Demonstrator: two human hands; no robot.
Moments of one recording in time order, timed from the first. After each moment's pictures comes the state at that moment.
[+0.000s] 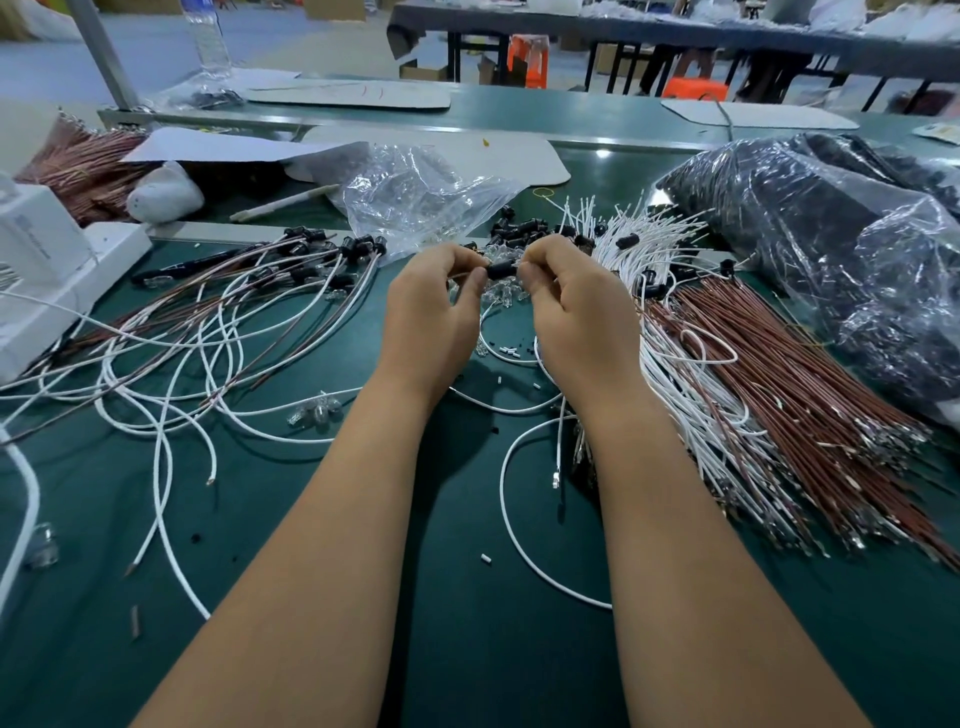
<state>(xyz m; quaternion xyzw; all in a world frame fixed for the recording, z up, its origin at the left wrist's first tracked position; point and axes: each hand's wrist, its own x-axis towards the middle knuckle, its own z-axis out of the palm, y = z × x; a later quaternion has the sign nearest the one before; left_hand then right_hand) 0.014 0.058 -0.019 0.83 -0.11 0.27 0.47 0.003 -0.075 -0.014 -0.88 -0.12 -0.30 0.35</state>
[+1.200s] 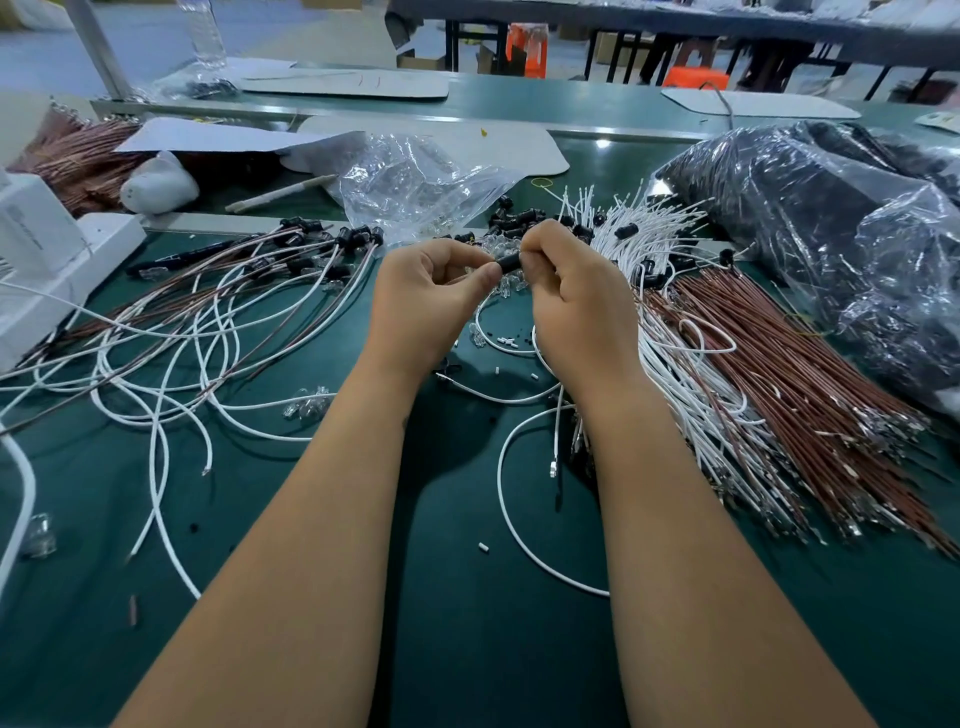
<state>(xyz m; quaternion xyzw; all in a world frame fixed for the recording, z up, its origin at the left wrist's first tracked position) 0.011 0.062 -0.014 0.75 -0.10 0.16 0.63 0.004 -0.075 -0.014 -0.88 -0.12 -0.30 0.36</state>
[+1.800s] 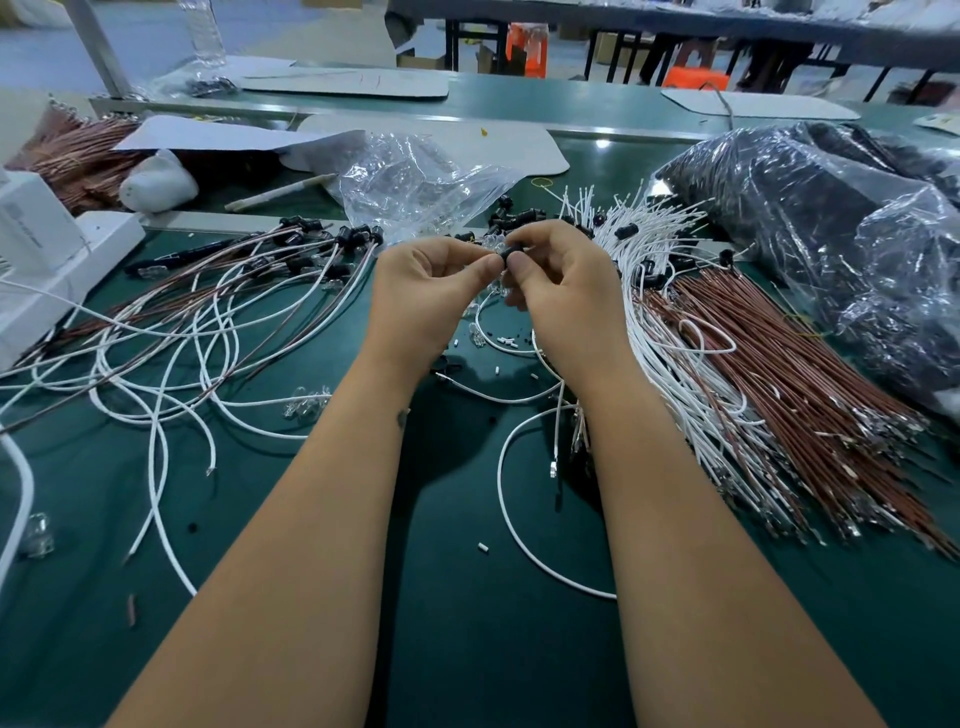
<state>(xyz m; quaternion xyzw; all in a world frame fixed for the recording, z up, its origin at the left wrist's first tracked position) 0.017 0.062 -0.016 0.71 -0.11 0.16 0.68 0.002 -0.065 -0.005 -0.79 -0.09 -0.20 0.57</state>
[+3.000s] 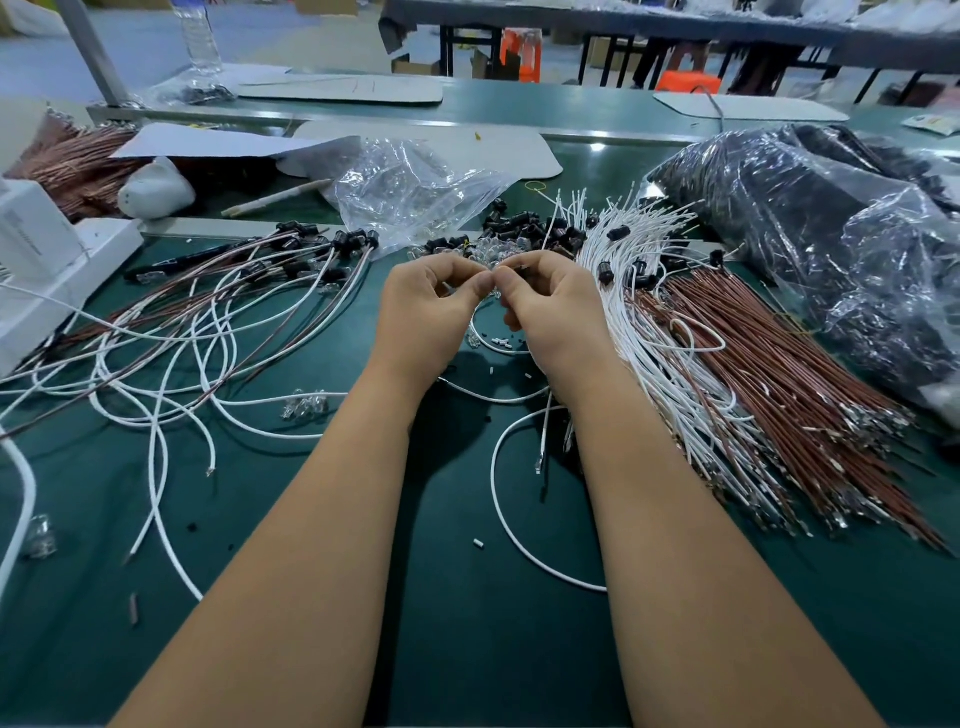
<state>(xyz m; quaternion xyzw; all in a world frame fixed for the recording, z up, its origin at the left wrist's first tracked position) 0.011 0.058 -0.021 0.78 -0.10 0.18 0.59 0.008 -0.063 -0.016 -0.74 -0.04 -0.12 0.66</state>
